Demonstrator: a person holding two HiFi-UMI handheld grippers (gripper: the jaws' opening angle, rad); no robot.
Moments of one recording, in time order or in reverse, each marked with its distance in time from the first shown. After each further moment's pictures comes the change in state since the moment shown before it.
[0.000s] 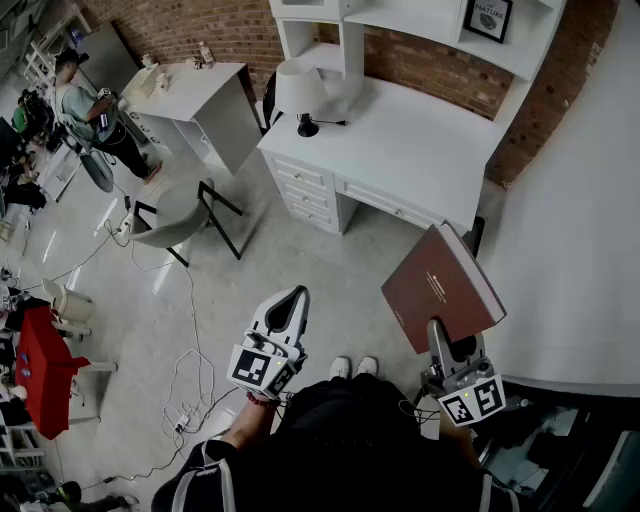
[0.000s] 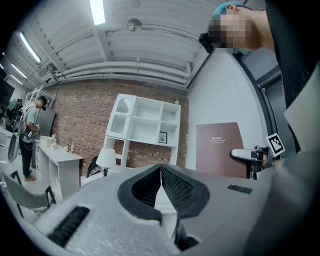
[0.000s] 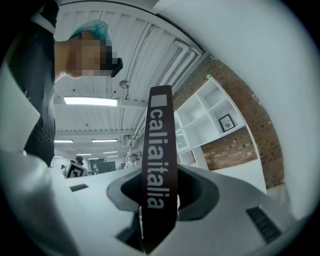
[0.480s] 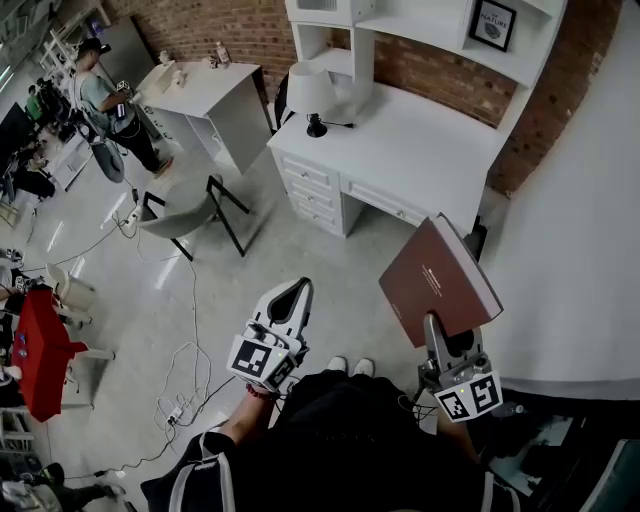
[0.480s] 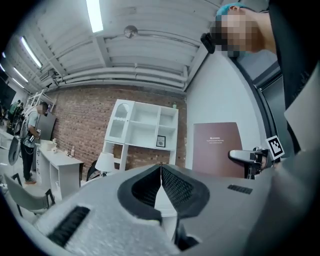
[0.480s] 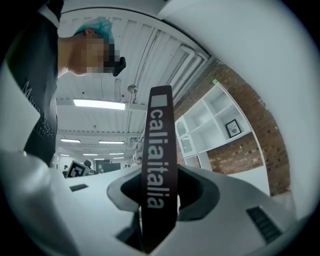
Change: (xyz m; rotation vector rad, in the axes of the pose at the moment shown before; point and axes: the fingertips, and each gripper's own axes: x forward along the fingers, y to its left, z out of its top) left arm -0.020 -0.026 0.009 0.029 -0.031 0.001; right arm -0.021 0.019 0.010 -0.033 -0.046 0.059
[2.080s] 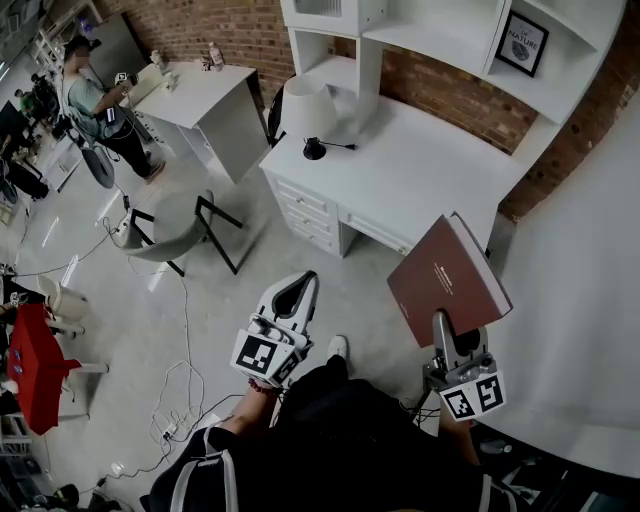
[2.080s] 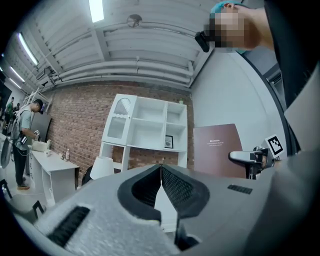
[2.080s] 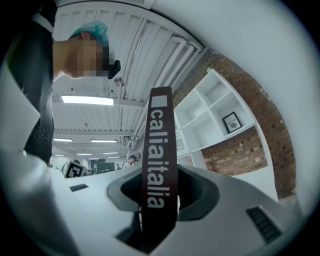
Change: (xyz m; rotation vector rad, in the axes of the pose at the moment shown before) left arm 0.152 0.094 0.007 0.010 -0.017 -0.008; right arm 0.141 -0.108 -0.012 0.017 0.018 -0.043
